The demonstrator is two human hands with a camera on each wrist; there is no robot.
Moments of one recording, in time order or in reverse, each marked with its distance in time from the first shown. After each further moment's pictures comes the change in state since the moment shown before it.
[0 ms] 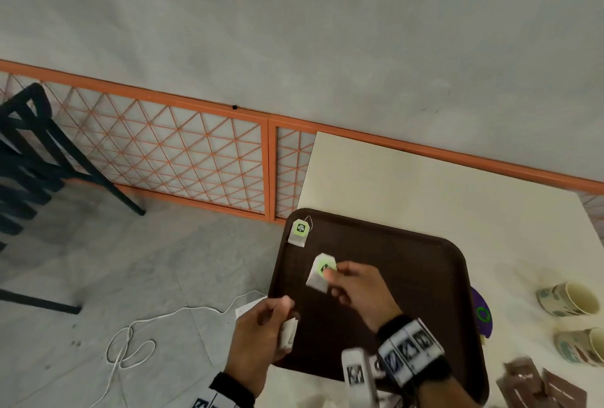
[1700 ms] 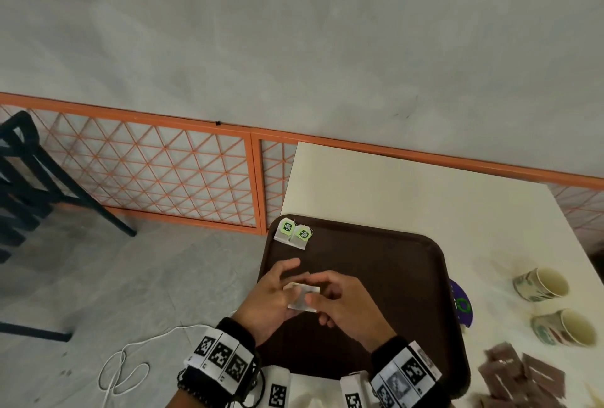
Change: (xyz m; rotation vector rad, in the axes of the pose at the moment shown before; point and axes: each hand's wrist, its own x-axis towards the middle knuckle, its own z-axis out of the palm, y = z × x) left_hand 0.037 0.031 0.031 0.035 -0.435 -0.013; right_hand -0.042 0.007 -0.016 -0.226 -0.145 -0.313
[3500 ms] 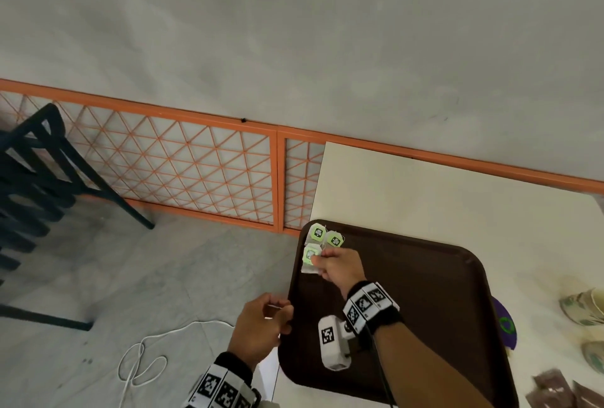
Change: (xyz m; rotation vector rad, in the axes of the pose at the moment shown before) left_hand -0.012 -0.024 -0.072 0.414 0.387 0.012; right_hand 0.138 0.017 0.052 0.144 0.272 0.330
